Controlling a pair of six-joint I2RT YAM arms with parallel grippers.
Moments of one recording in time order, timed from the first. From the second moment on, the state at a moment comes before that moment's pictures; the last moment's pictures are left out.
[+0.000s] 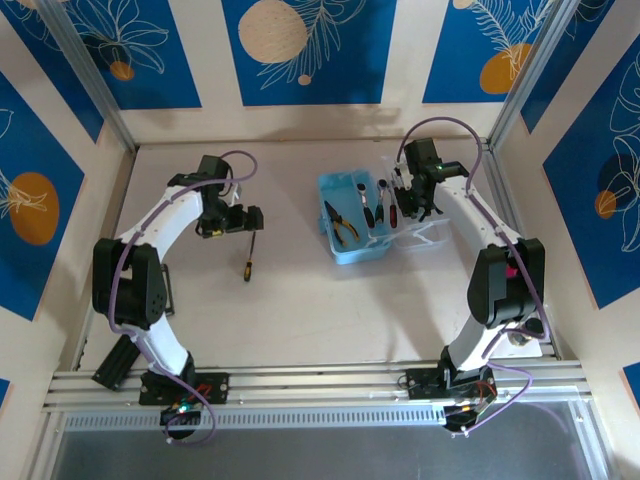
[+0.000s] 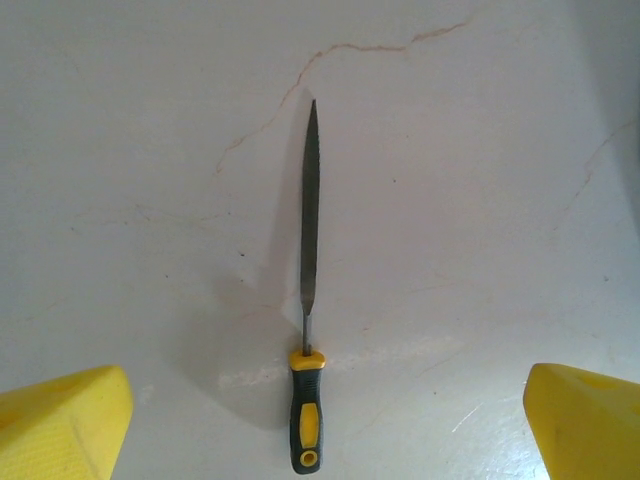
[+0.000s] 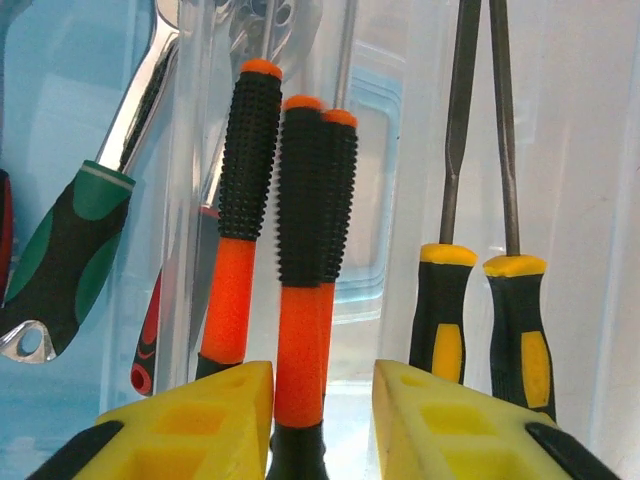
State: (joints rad) left arm -0.21 1.74 1.37 -0.92 0.20 -0.25; right arm 0.21 1.69 1.44 -0.89 0.16 -0.13
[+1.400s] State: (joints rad) left arm -0.30 1.89 1.24 -0.89 0.03 -0.26; right arm 0.21 1.56 1.42 -0.89 -0.13 -0.03
